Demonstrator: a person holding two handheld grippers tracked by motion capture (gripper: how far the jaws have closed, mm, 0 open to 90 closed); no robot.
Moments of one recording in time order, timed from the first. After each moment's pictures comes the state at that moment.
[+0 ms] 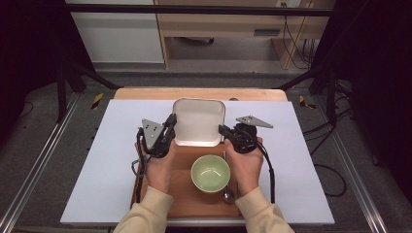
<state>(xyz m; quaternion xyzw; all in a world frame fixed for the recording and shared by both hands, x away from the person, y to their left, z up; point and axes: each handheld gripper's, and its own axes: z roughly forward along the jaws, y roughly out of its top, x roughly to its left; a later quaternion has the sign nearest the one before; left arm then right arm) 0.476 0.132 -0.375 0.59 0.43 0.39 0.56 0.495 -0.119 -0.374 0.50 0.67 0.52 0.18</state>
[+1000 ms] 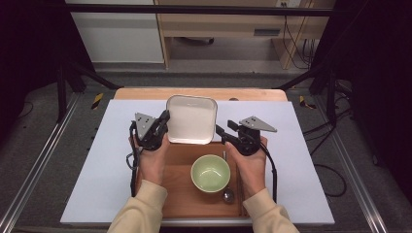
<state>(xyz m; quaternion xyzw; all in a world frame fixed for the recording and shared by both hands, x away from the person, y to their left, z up) 0.499 0.156 -0.377 0.59 0.46 0.36 0.55 0.496 -0.132 -0.381 0.44 0.67 0.55 0.23</state>
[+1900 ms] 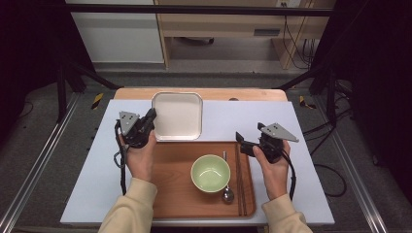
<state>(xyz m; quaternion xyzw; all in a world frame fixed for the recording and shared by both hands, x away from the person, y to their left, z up) 0.504 0.192 -0.376 0.57 0.49 0.36 0.55 0.485 -0.190 -0.399 0.44 0.67 0.52 0.30</state>
